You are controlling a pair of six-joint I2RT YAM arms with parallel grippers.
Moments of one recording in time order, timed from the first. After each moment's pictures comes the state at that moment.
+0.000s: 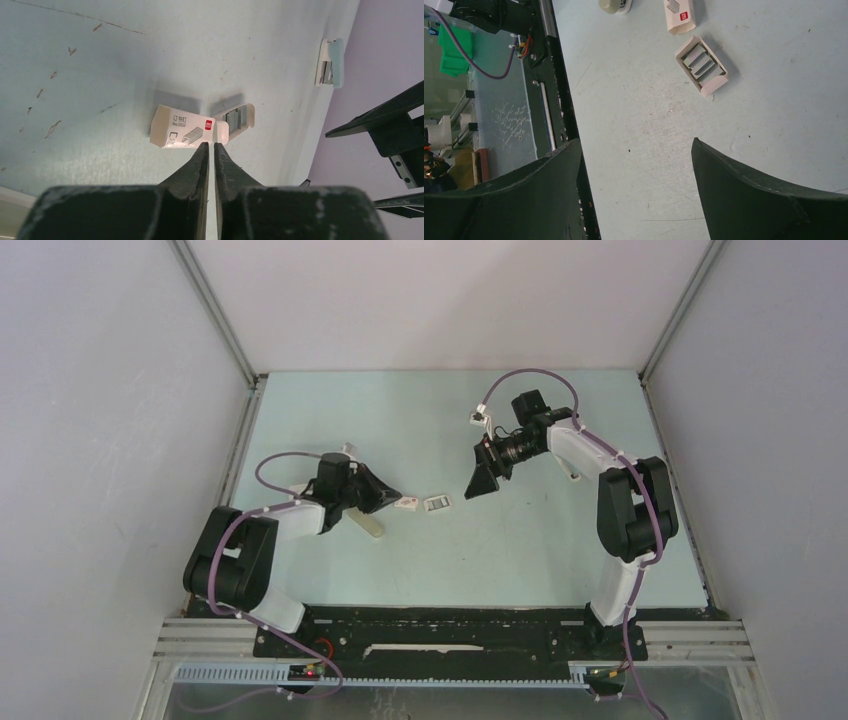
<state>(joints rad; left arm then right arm) -0.28 1.52 0.60 0.26 0.37 -0.95 0.31 1.87 1.42 -0.76 -1.03 -0.40</state>
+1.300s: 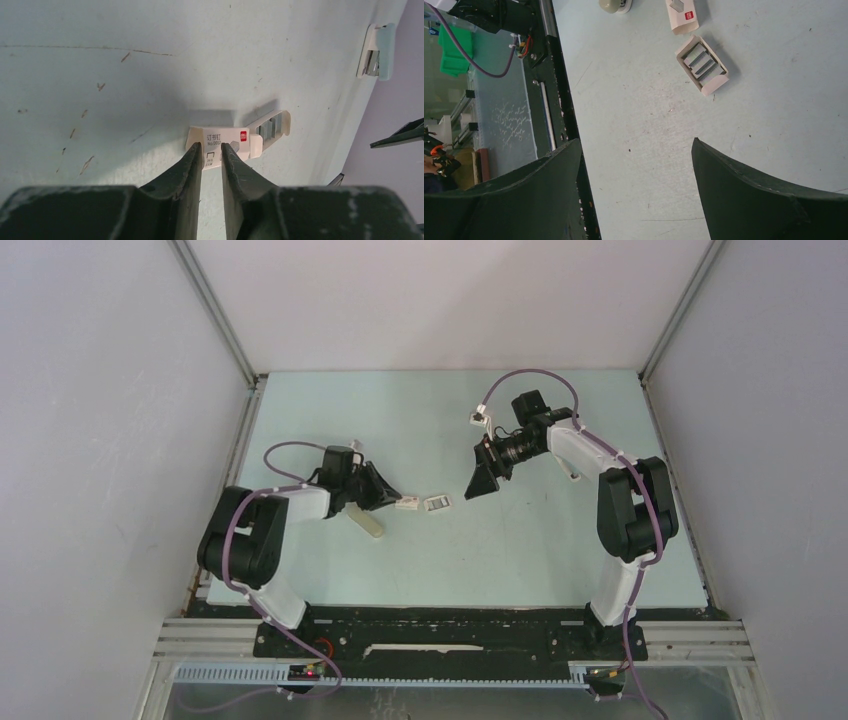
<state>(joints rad) -0.25 1.65 0.71 0.13 0.40 -0.79 0.31 1.87 1.42 -0.77 -1.03 -0.40</state>
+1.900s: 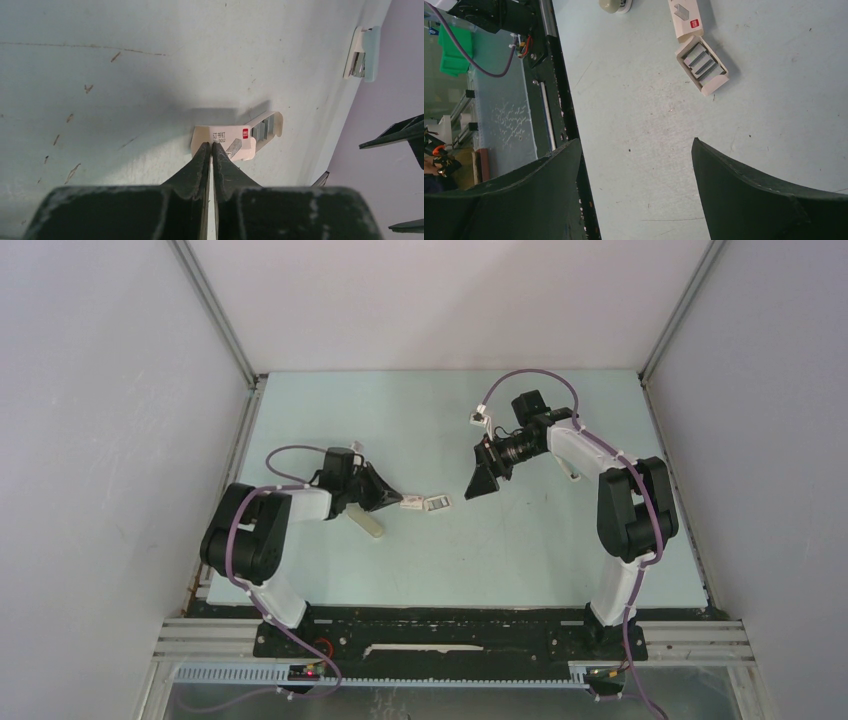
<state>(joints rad) -0.25 1.68 0.71 0.21 0.43 -0.84 0.31 1.87 1.42 -0.77 -1.03 -0.40</state>
